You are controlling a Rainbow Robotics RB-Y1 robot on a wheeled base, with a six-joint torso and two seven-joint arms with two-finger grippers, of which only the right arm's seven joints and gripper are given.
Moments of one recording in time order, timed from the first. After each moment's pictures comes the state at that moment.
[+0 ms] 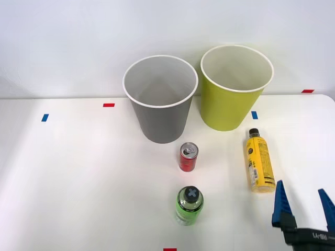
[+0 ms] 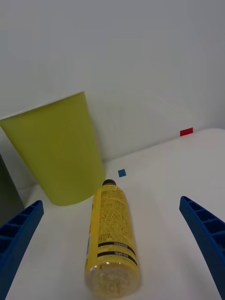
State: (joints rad) arm 0.84 -0.10 0.09 -1.93 0.01 -0.62 1.17
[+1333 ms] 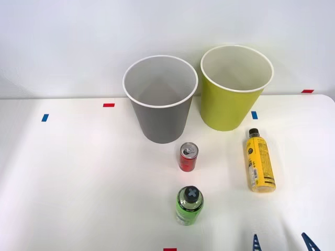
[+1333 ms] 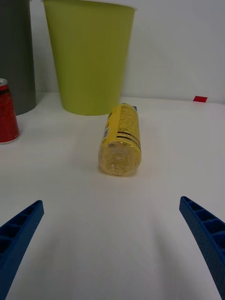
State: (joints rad) arm 0.99 -0.20 0.25 -1.84 -0.04 -0.68 1.62
